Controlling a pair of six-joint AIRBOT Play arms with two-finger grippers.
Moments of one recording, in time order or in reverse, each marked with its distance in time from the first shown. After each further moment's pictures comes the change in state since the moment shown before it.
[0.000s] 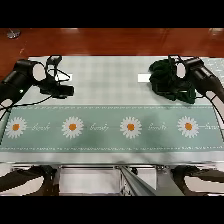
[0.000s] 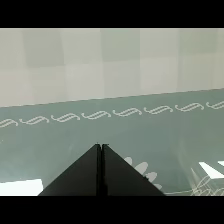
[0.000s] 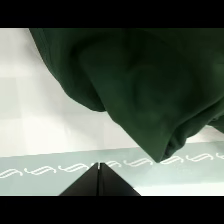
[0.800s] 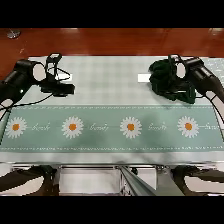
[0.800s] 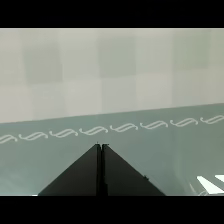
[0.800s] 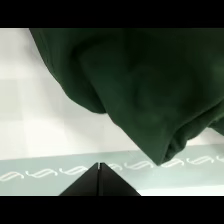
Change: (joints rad) left arm -0.001 -0.002 -0.001 0.000 0.071 0.000; right arm 0.000 0.000 0.000 0.000 -0.030 0.000
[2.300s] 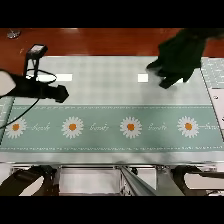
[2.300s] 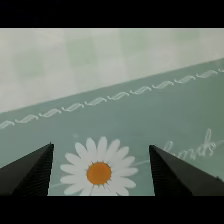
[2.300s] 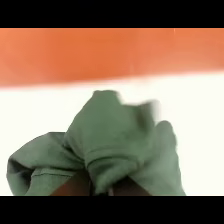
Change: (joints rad) left arm -0.003 0.436 -0.160 -0.142 -0.078 0.171; right arm -0.202 0.016 0.661 0.274 -0.027 -0.249
